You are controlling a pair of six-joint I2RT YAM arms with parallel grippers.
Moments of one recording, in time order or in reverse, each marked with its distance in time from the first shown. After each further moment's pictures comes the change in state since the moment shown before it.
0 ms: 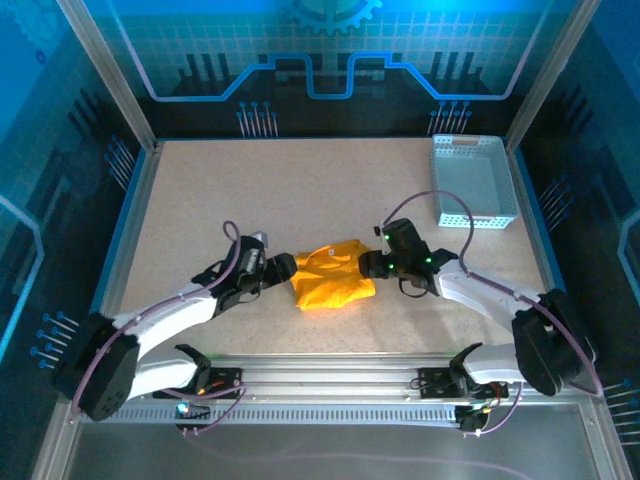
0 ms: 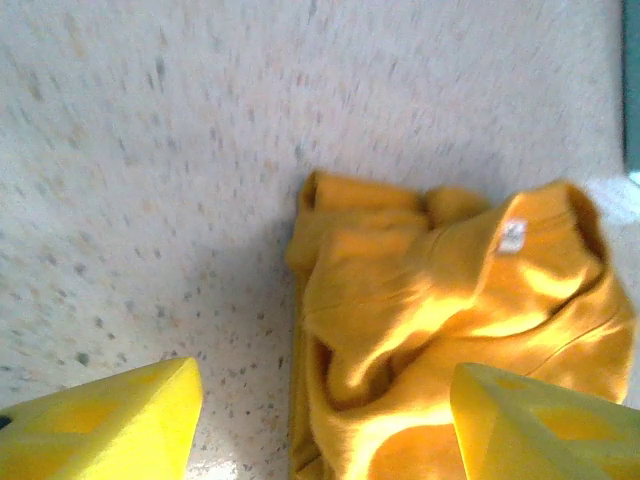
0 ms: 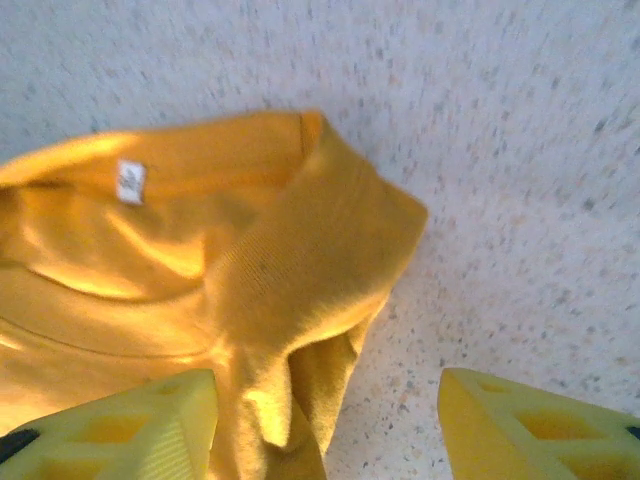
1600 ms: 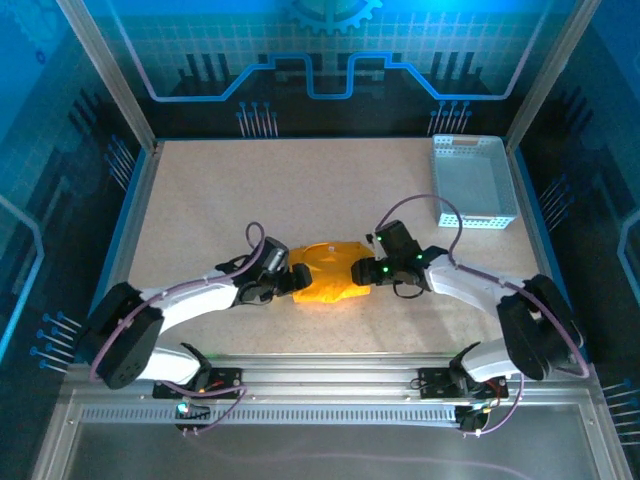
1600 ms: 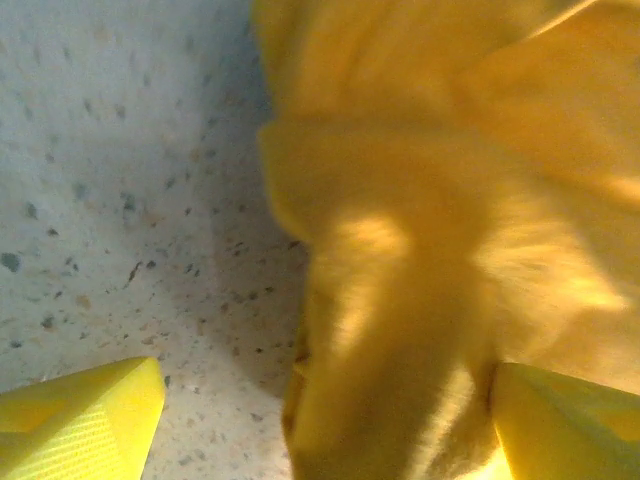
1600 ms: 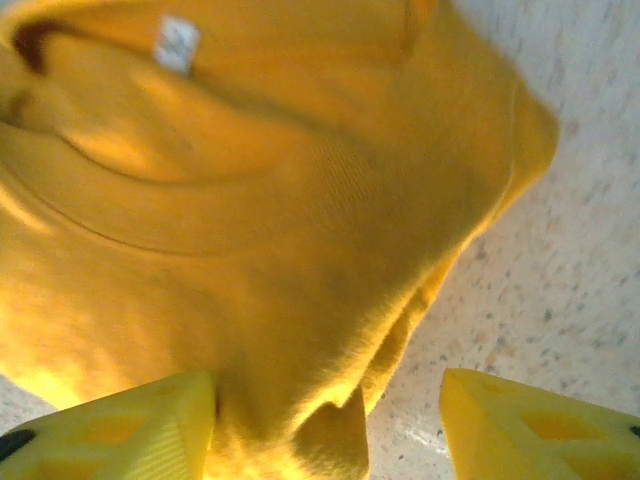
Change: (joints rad) left arm -0.108 0.249 0.075 -0.085 0.029 -0.083; right arm 0.014 0.139 0.006 -0.021 -0.151 0.072
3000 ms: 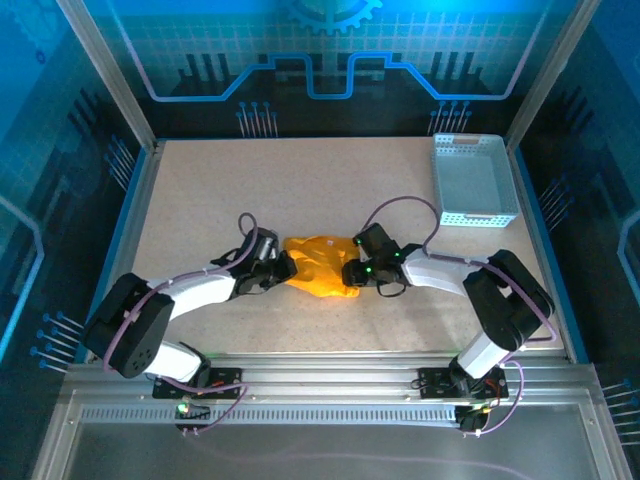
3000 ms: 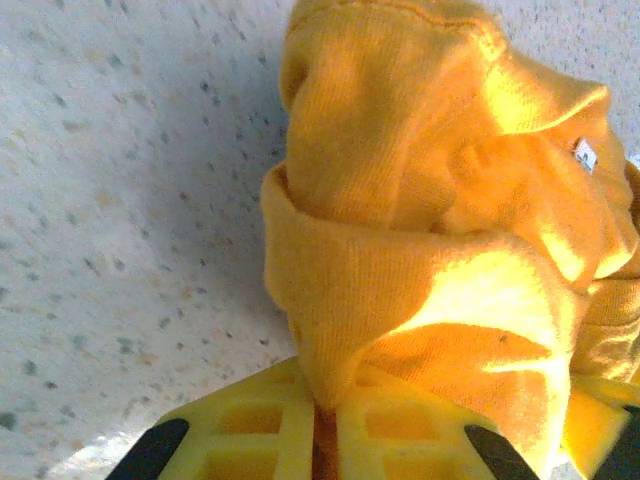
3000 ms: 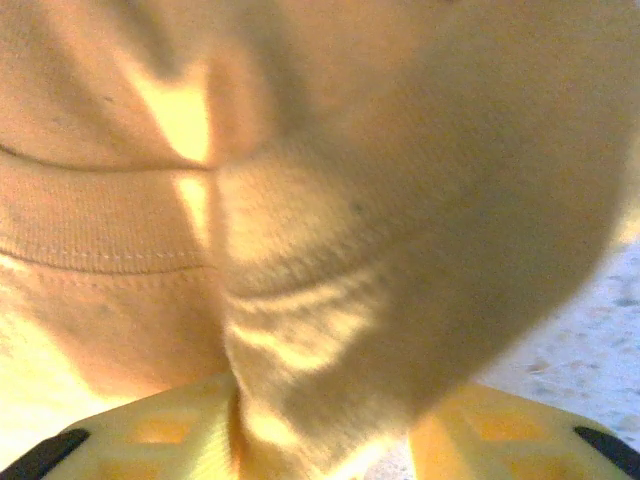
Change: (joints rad) left arm 0.139 0.036 0.005 0.158 0.090 0.069; right arm 0.064 0.167 0.073 0.067 0.048 0.083
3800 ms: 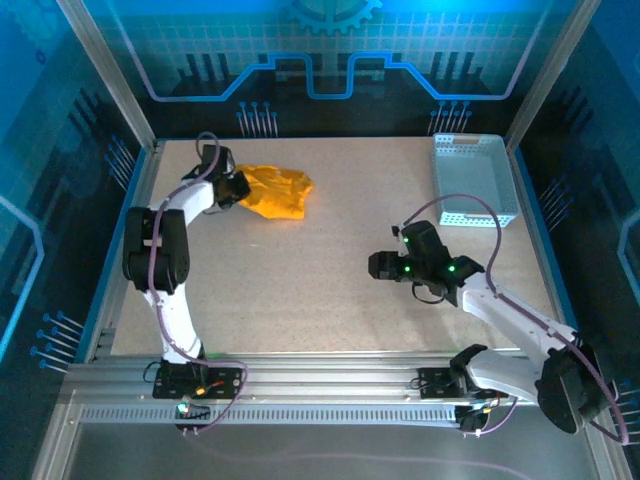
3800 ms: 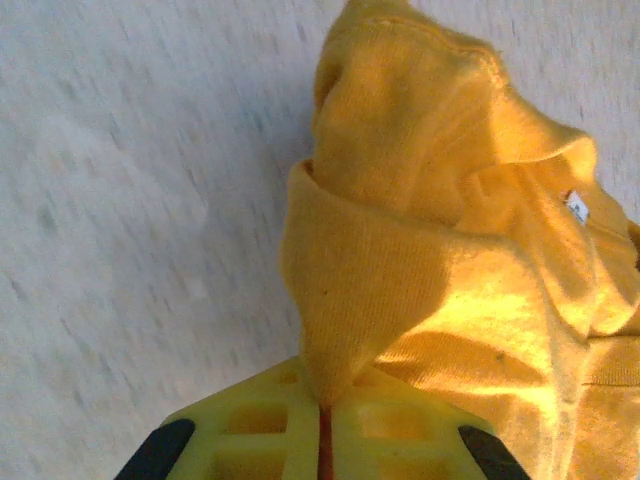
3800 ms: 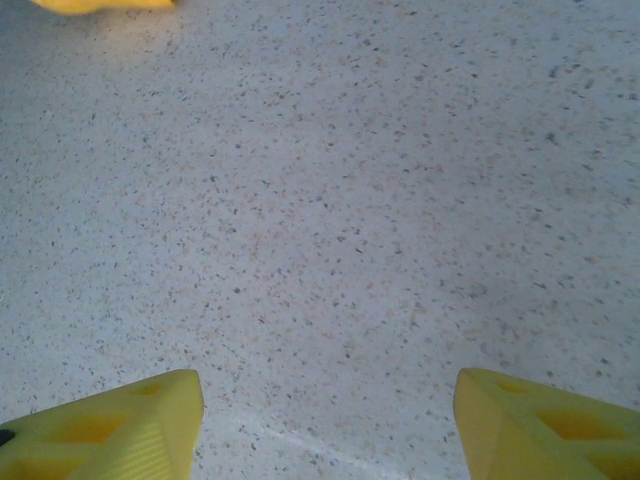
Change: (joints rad) left arm 0.494 0.574 0.846 -0.320 -0.026 0.344; right arm -0.128 -0.517 -0.120 -0.191 0.047 -0.051
